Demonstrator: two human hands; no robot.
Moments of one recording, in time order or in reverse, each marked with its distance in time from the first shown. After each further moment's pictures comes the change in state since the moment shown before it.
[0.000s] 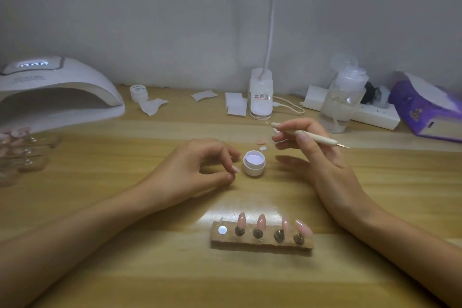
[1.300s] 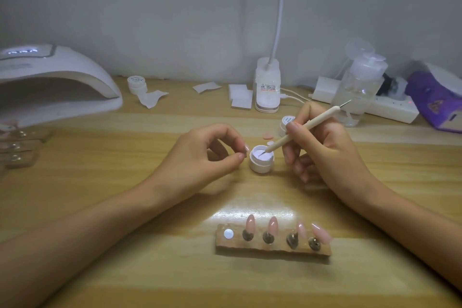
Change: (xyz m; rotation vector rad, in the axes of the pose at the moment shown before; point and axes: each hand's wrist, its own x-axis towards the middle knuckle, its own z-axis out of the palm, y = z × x) left_hand 0.008 0.001 0.009 -0.100 0.121 -0.009; right_hand 0.020 0.002 0.004 -0.007 -0.089 0.009
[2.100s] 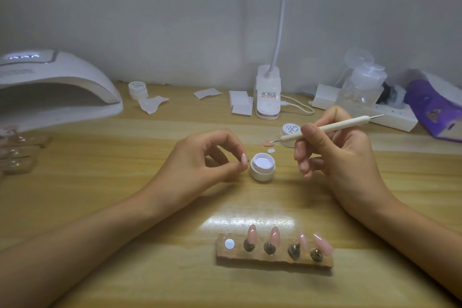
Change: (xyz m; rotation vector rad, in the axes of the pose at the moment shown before) left_hand 0.000 0.003 -0.003 -0.078 0.000 -0.006; right_hand -0.001 0.001 -0.008 0.171 0.140 -0.054
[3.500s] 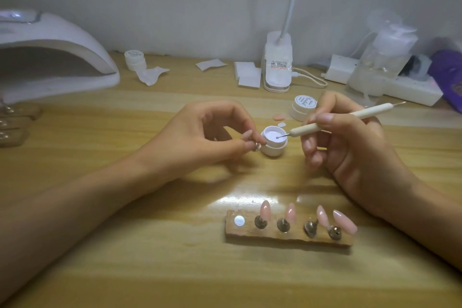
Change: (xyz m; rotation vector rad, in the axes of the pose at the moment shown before) left_hand -0.004 0.001 -0.011 -0.124 -0.175 -0.012; right_hand -0.016 -0.003 0.015 0.174 -0.129 0.183
